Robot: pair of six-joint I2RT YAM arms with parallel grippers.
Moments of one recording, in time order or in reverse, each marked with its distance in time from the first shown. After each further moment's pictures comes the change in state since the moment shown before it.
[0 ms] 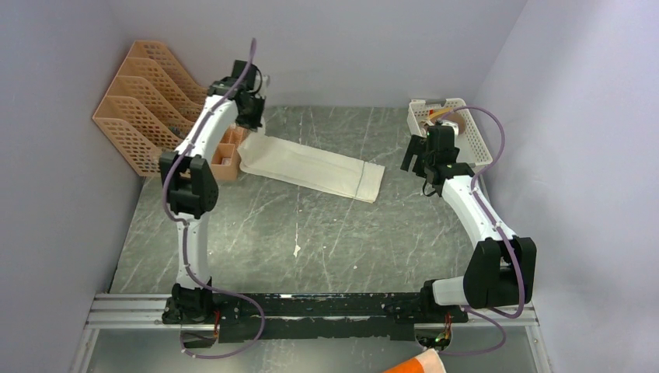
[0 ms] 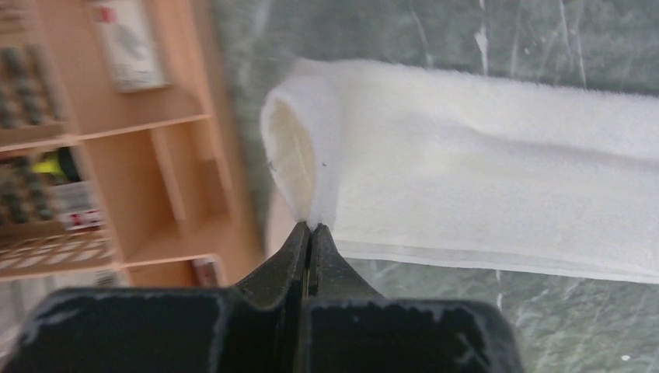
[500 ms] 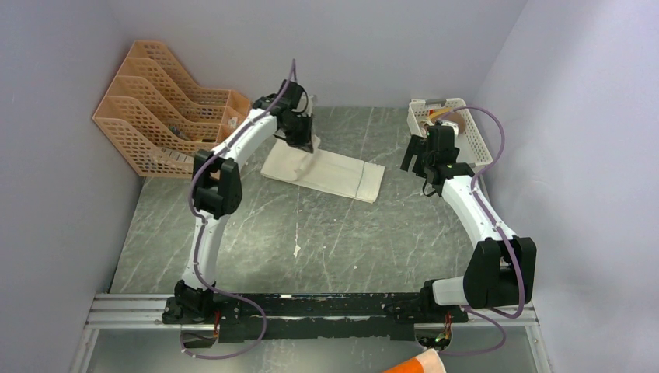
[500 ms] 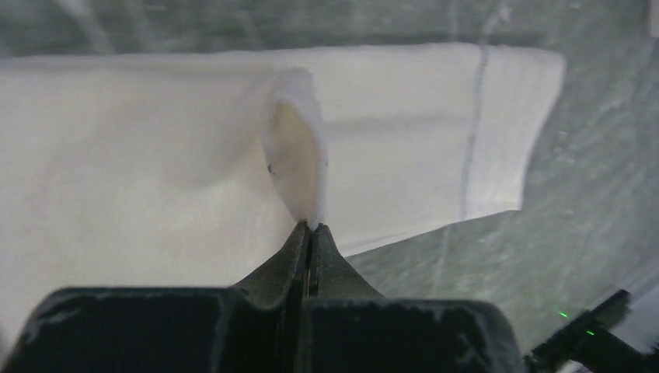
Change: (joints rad) left arm -0.213 0.135 0.002 0.066 0.320 -0.260; right arm 0.000 0.000 0.000 0.000 -0.003 -0.001
